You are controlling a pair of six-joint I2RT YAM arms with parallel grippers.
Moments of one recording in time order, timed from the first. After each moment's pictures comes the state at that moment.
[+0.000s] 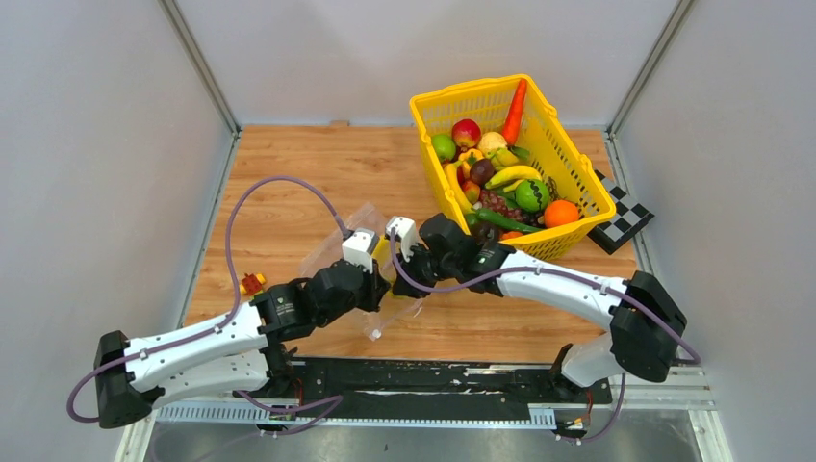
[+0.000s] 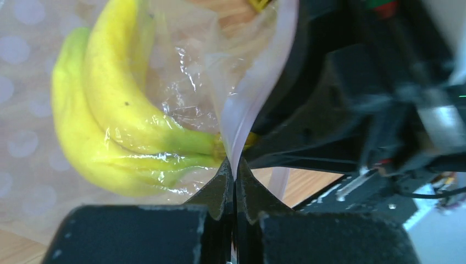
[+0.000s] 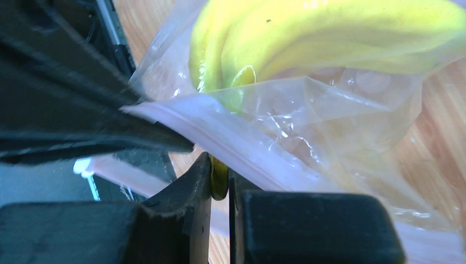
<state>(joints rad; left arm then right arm) -1.11 0.85 0.64 -0.38 -0.38 -0.62 0.96 1.45 0.98 -0.21 -0.35 0.12</state>
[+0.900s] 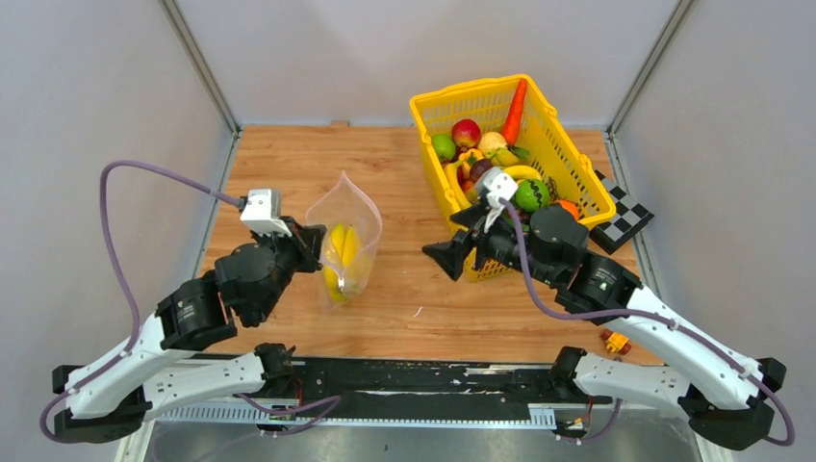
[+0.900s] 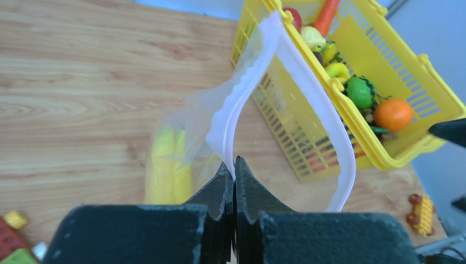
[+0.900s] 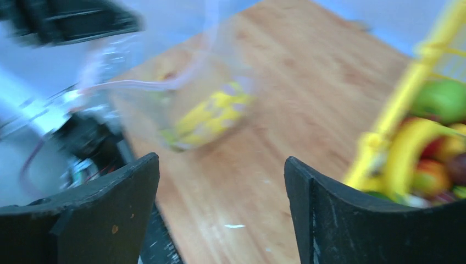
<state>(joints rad) -1.11 0.66 1.04 -0.65 -0.78 -0.56 0.96 0.92 1.10 -0.31 -0.10 0.13</state>
